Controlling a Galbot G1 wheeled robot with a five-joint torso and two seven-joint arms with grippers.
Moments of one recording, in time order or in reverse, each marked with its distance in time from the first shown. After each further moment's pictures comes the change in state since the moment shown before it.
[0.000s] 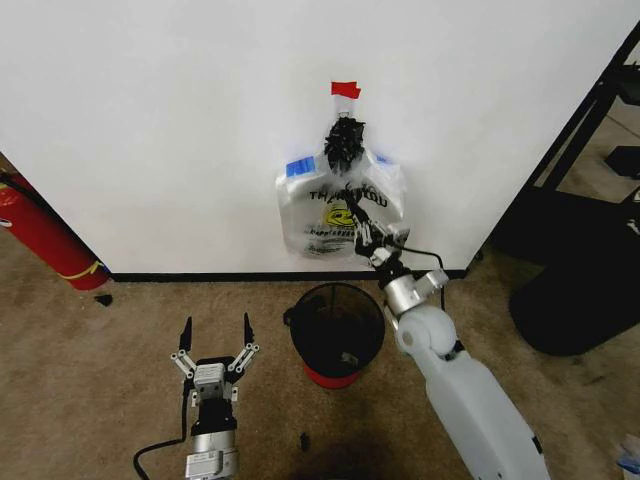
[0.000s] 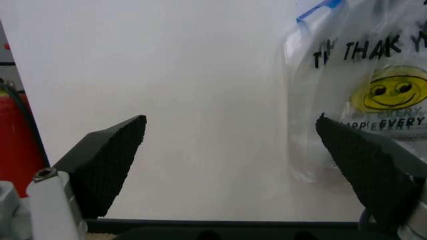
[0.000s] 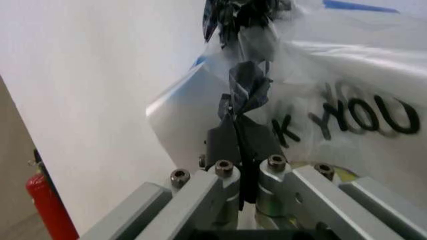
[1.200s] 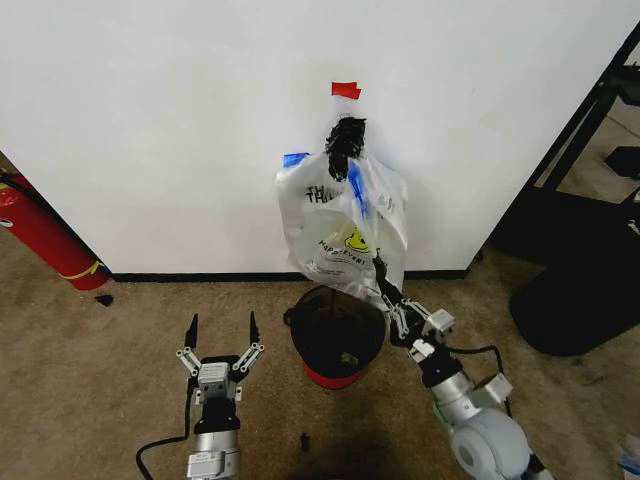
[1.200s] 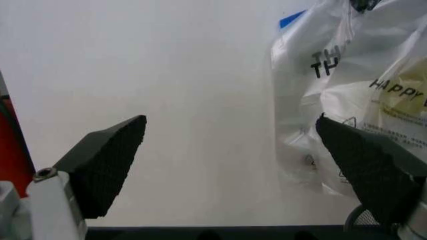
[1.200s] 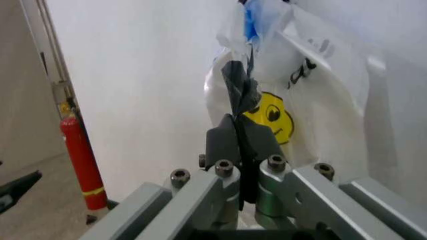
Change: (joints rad) left arm -0.003 0.034 0.020 -0.015 -0.011 0.002 0.003; right arm -0.551 -0.165 0.176 0.319 -0.145 0.170 -0.090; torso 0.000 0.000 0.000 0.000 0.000
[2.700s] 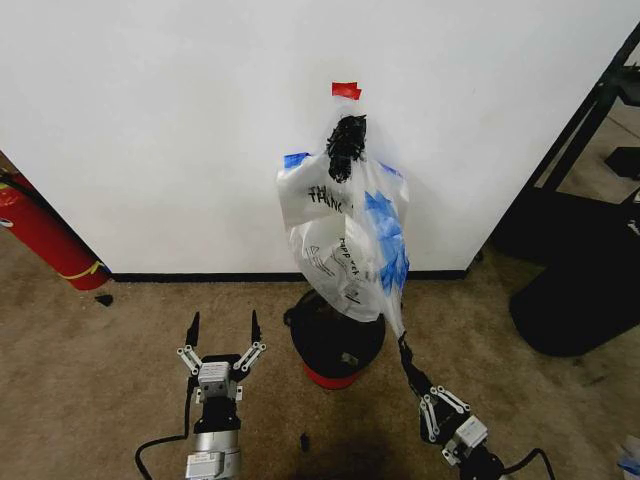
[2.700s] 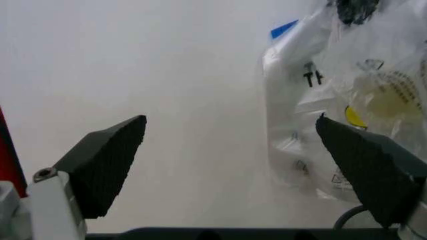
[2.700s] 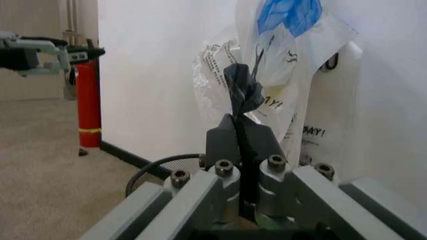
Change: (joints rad) left arm 0.012 0.032 0.019 -0.033 -0.013 0.007 0.000; right arm -0.290 -0.021 0.087 -0.146 -0.256 0.435 -0.029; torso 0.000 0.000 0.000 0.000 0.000
